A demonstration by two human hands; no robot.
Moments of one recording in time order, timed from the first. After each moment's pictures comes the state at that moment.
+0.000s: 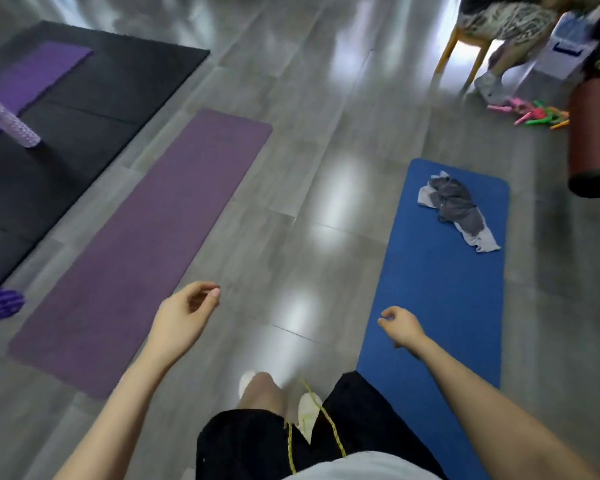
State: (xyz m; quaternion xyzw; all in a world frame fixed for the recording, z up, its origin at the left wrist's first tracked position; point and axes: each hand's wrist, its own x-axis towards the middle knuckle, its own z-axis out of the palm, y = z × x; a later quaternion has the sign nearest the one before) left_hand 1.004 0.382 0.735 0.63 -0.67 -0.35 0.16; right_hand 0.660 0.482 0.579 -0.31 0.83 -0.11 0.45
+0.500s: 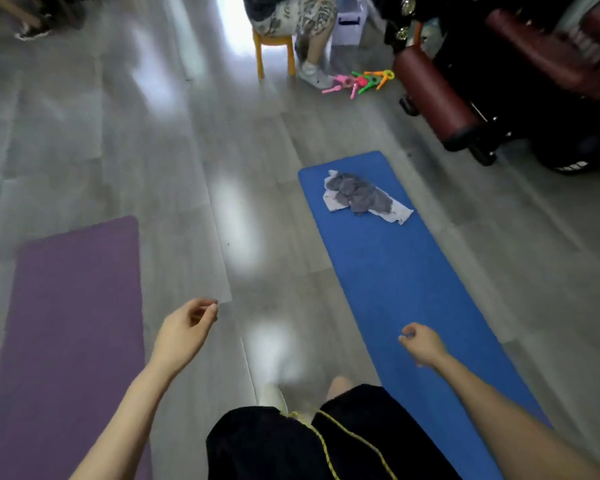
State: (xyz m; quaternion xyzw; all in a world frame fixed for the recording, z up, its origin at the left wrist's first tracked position) left_hand 0.815 -0.035 0.676 0.41 -0.82 -0.40 0.00; right_hand 0.599 0.313 0.570 0.00 0.90 -0.19 0.39
